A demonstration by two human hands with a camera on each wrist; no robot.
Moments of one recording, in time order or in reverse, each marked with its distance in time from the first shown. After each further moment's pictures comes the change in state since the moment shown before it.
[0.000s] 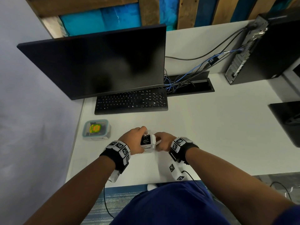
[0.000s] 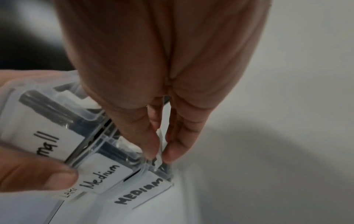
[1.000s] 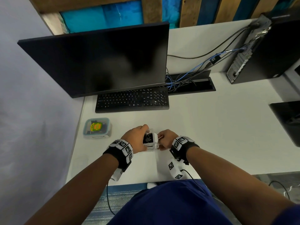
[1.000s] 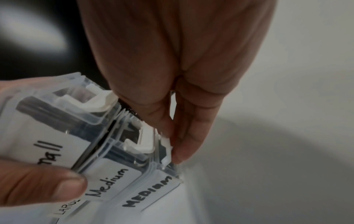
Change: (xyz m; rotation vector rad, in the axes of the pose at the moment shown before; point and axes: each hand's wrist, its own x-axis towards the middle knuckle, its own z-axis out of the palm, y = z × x) left_hand 0.001 0.002 0.003 0.011 0.017 -0.005; right_hand 0.002 -0.003 0.005 0.271 0.100 0.125
